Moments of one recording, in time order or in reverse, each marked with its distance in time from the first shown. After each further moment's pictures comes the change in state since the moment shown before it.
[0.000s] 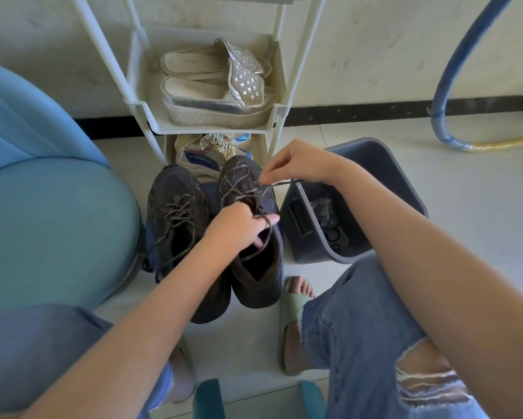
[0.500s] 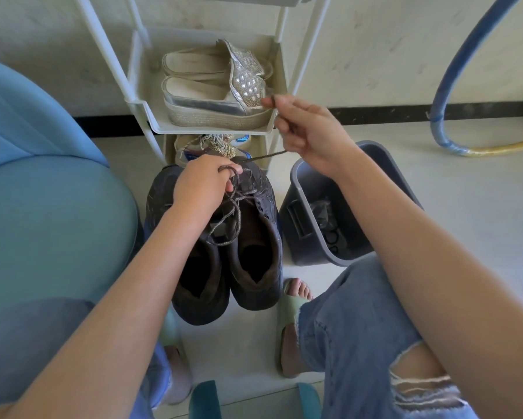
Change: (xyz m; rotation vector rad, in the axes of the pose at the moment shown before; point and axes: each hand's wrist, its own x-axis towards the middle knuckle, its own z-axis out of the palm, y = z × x) left_hand 0.025 -0.012 -0.051 -0.038 0.421 0.270; right_hand 0.004 -0.015 -0.012 0.923 0.228 -0.247
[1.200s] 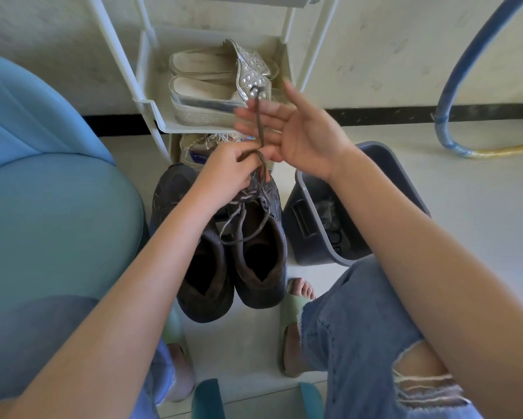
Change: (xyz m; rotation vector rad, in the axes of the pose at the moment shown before) left_hand -0.010 0.027 -0.007 -0.497 -0.144 0.203; right_hand 0.001 -0.004 0.023 0.297 -0.212 0.195
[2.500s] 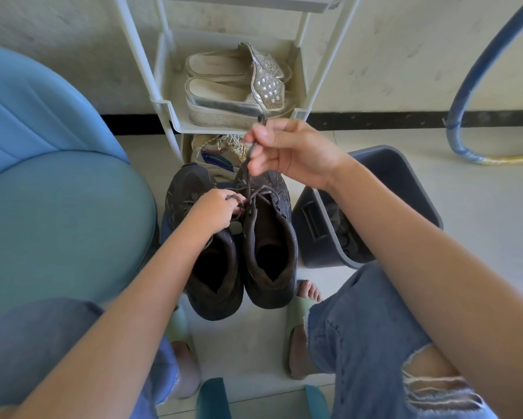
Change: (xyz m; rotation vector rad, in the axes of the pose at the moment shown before) left_hand -0.023 -0.050 -0.013 0.349 -0.002 -0.443; right_hand -0.001 0.016 0.025 -0.231 -0.156 -0.025
